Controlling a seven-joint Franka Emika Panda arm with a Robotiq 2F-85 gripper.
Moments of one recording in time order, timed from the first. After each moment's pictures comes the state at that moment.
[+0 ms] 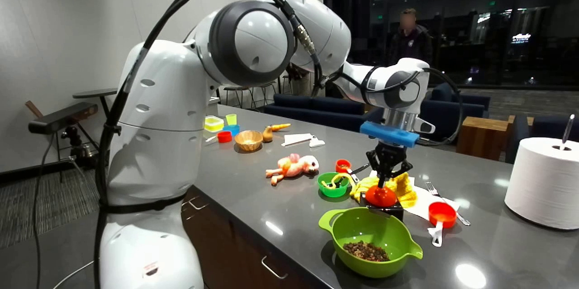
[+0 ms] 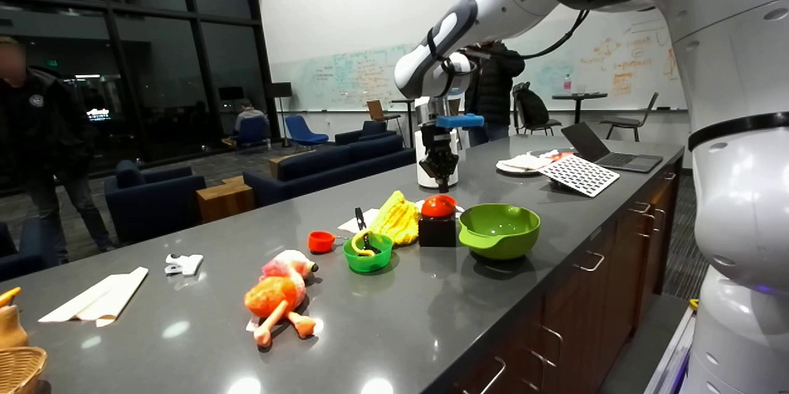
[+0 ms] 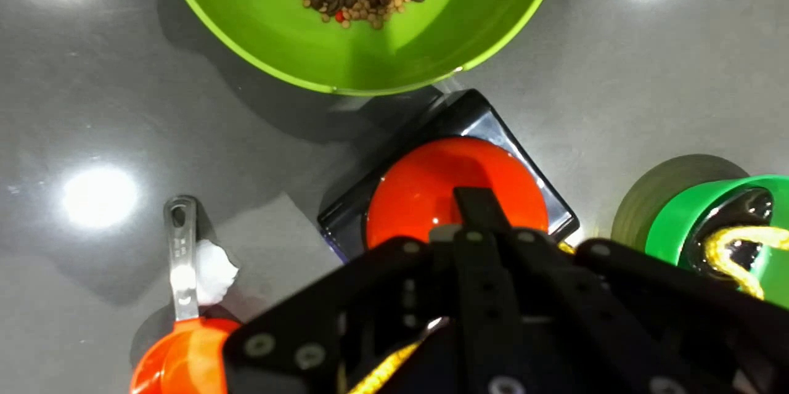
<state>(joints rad) -0.12 0.31 -0.10 -1.74 0.07 1.83 -0.24</state>
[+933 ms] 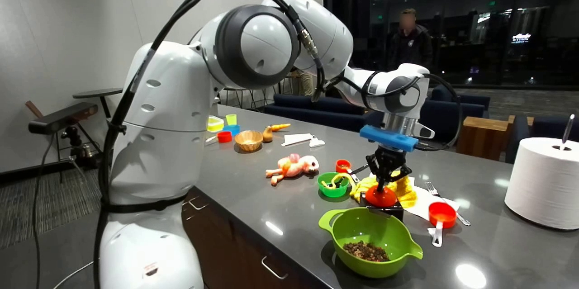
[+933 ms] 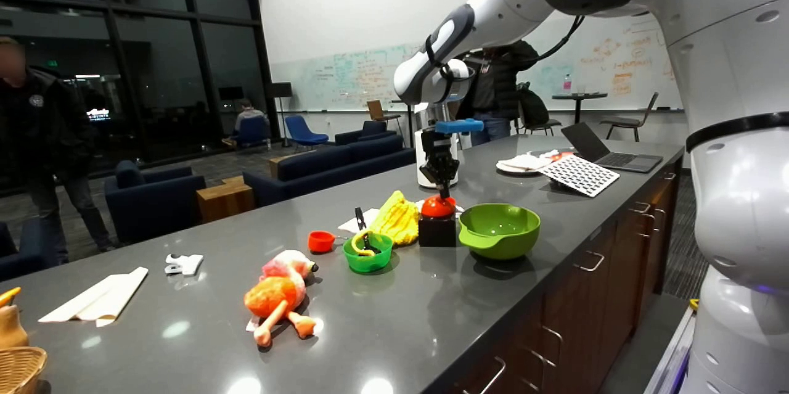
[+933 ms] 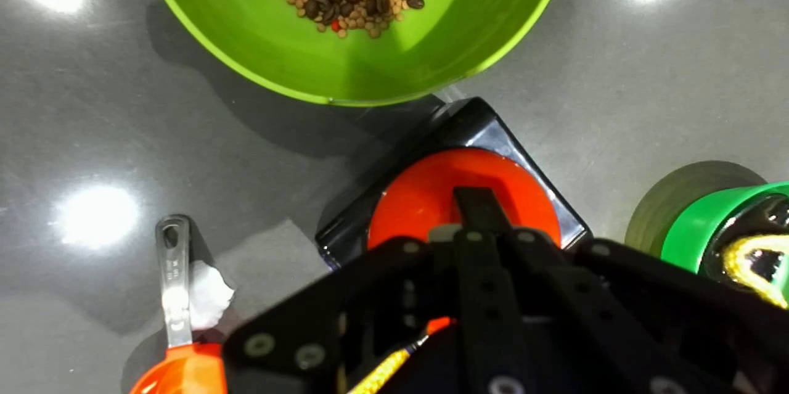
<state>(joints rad) -0.12 0.33 -0.10 -1.74 0.07 1.83 -0.23</state>
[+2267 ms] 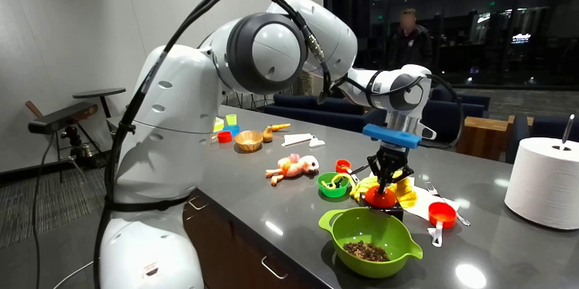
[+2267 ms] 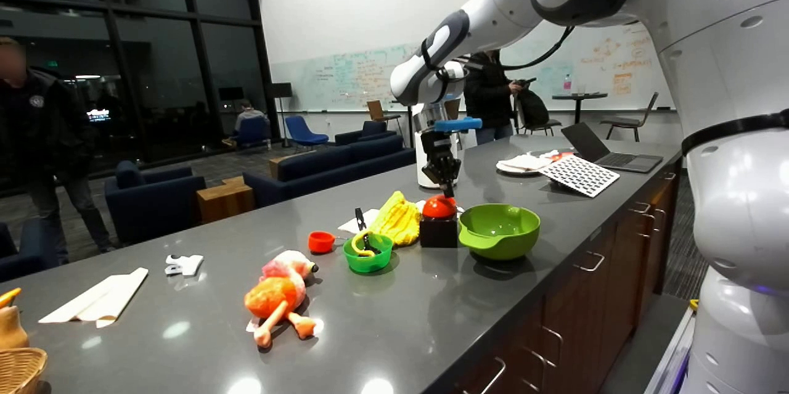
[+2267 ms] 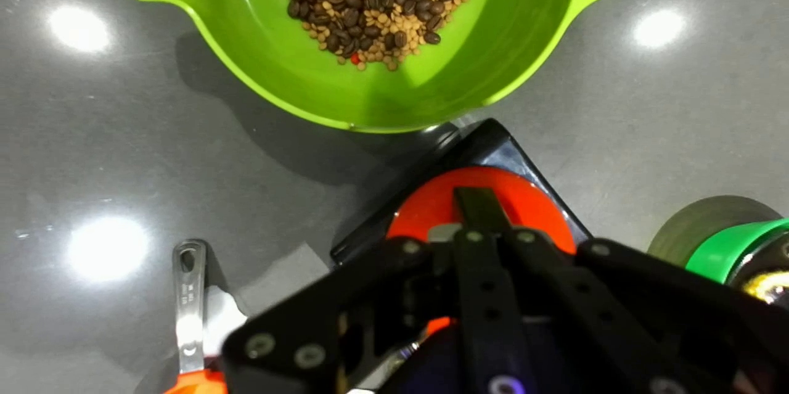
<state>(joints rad) -0.12 0.38 -0.10 -1.66 0.03 1.72 -0.23</state>
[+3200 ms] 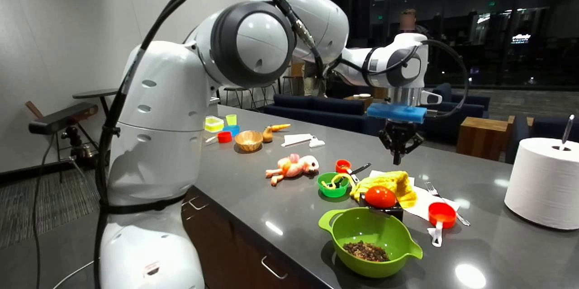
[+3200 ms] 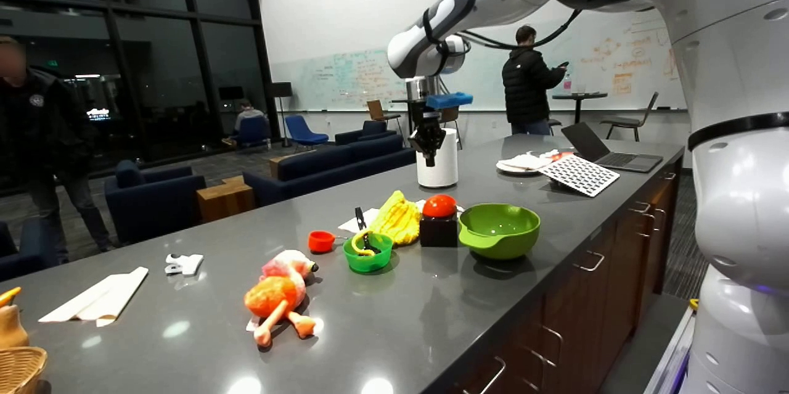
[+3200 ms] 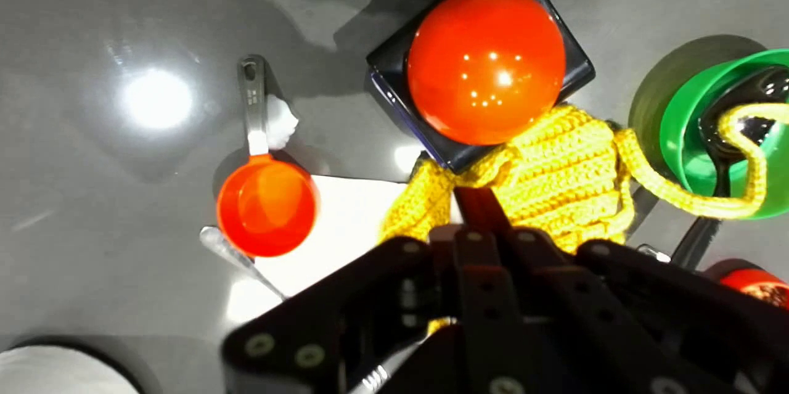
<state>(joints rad) -0.11 0.30 -0.09 -1.62 0.01 1.89 -0.22</state>
